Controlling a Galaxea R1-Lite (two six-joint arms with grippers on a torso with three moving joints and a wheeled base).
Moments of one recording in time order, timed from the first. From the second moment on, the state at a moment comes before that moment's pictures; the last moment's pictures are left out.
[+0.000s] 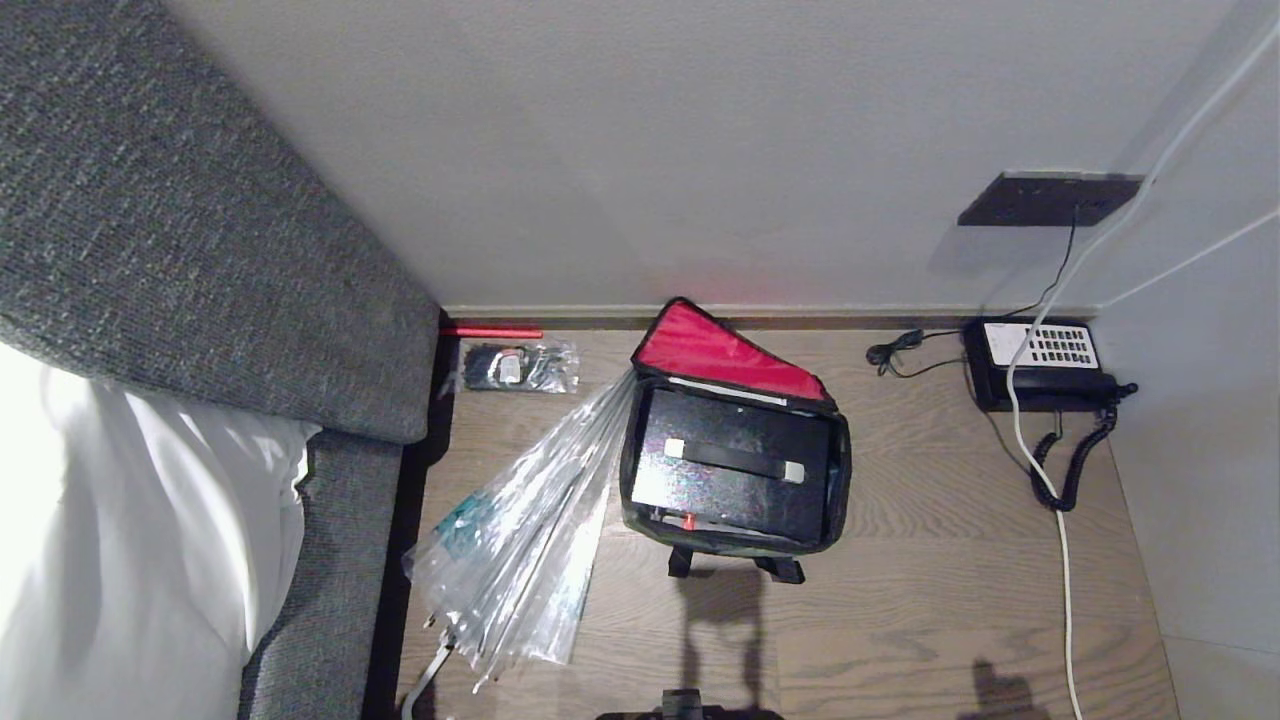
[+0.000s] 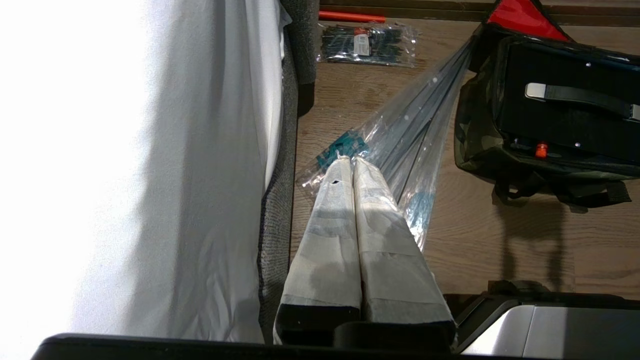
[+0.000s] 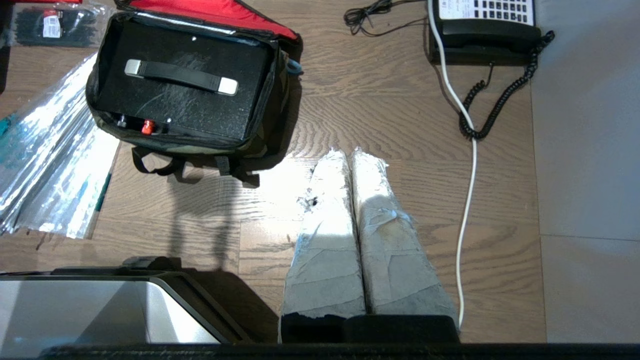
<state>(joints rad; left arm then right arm) 0.00 0.00 0.00 0.00 0.00 0.01 0.00 0.00 -0.01 0.02 0.00 -0.01</state>
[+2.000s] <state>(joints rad) 0.00 0.00 0.00 0.00 0.00 0.00 0.00 0.00 -0.01 0.02 0.00 -0.01</state>
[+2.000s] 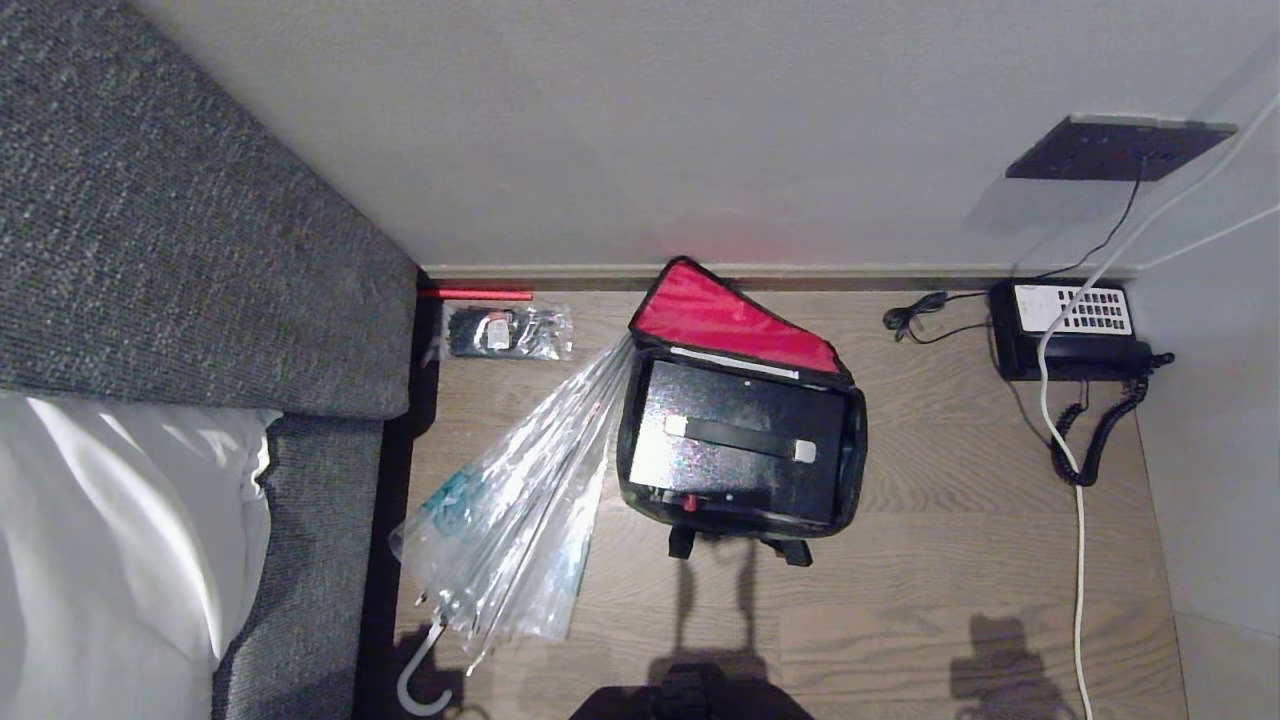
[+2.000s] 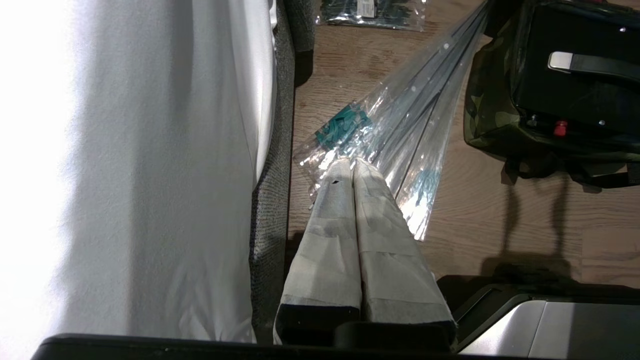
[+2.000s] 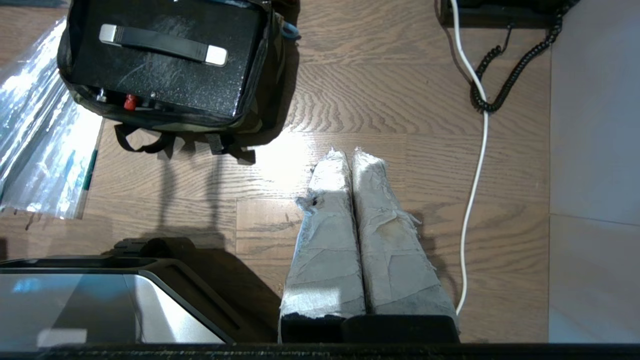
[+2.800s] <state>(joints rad) 0.00 0.00 0.00 0.00 0.00 0.01 0.00 0.00 -0.01 0.02 0.00 -0.01</state>
